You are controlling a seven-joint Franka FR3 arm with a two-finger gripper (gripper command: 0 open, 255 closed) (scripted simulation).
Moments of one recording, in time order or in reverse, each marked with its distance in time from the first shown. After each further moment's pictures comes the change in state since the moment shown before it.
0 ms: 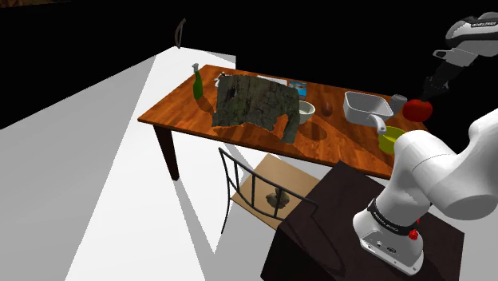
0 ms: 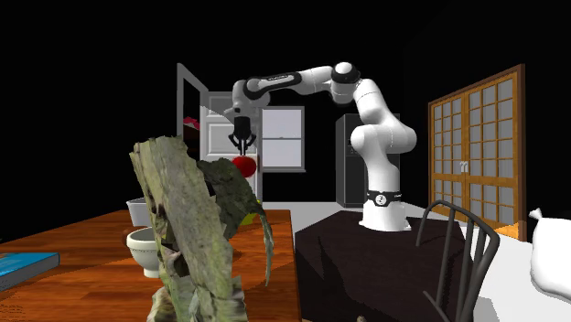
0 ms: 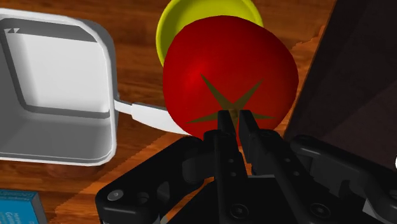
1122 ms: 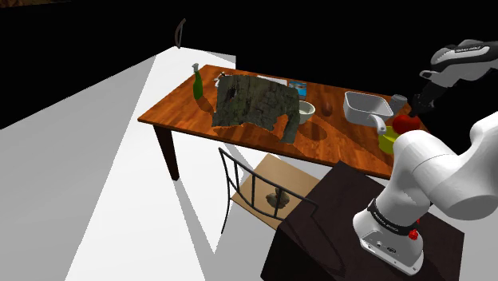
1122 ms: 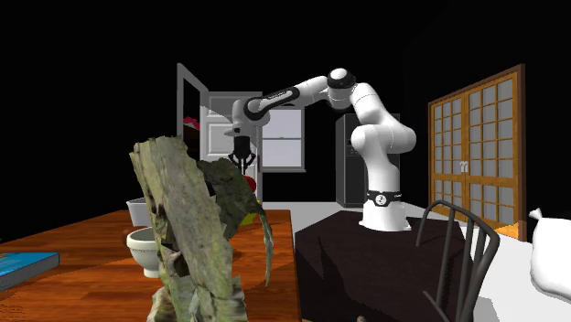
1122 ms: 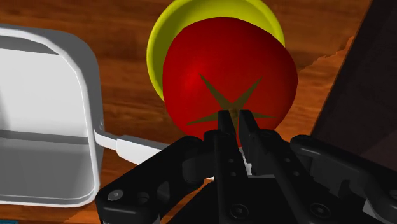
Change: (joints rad) arm 0.035 -0.084 -0.080 -0.127 -0.086 0.180 0.037
